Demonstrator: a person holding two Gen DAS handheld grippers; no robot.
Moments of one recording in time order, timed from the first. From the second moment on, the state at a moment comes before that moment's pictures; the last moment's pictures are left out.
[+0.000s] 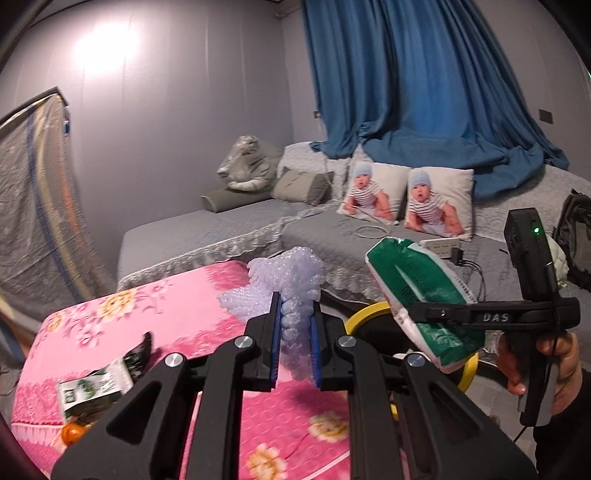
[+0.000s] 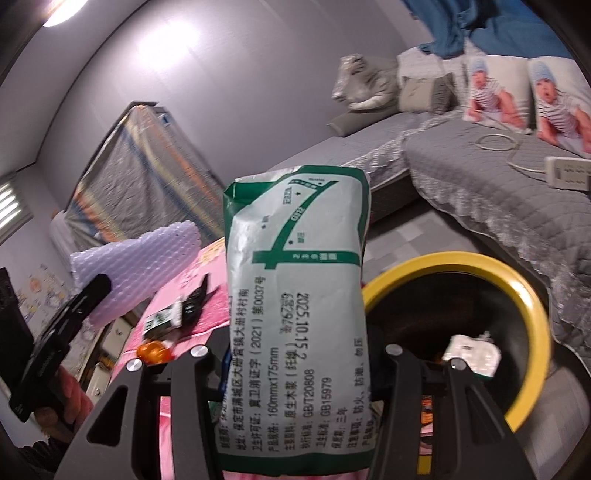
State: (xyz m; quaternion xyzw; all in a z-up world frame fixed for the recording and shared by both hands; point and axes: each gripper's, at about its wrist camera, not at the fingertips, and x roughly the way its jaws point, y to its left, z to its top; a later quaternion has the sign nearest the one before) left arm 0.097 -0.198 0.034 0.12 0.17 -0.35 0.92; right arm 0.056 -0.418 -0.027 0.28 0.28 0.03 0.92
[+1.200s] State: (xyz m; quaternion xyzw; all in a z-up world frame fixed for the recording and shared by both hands) left arm 0.166 -0.351 -0.091 0.13 0.31 -0.39 0.85; right arm 0.047 -0.495 -0.111 0.29 0.34 -0.14 0.88
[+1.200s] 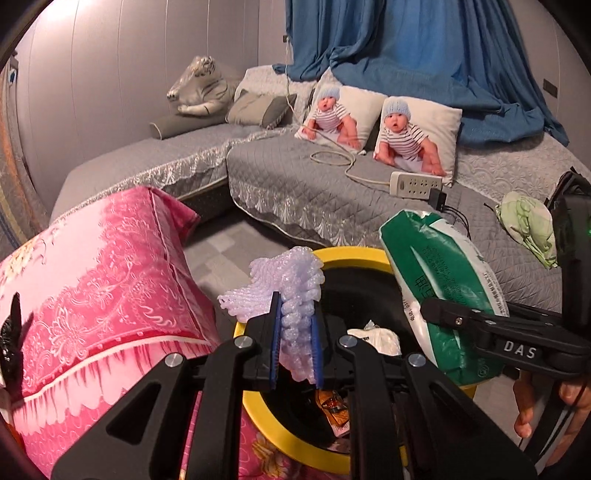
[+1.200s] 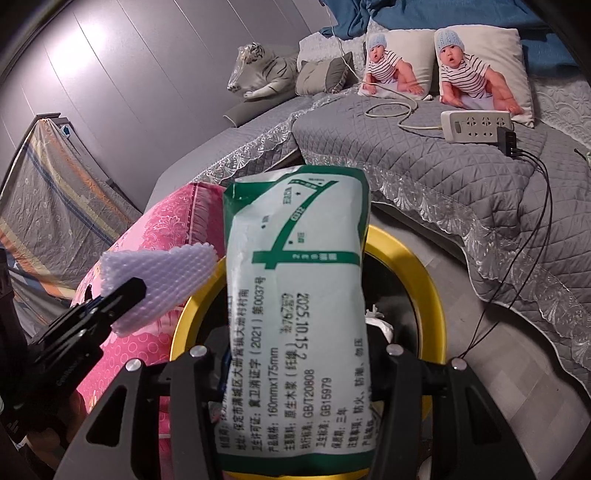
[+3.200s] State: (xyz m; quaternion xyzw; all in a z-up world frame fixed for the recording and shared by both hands) left arm 0.127 0.203 -0.055 -0.11 0.25 0.03 0.96; right arm 0.265 -0.009 -0.091 -0.17 0.45 0.34 0.81
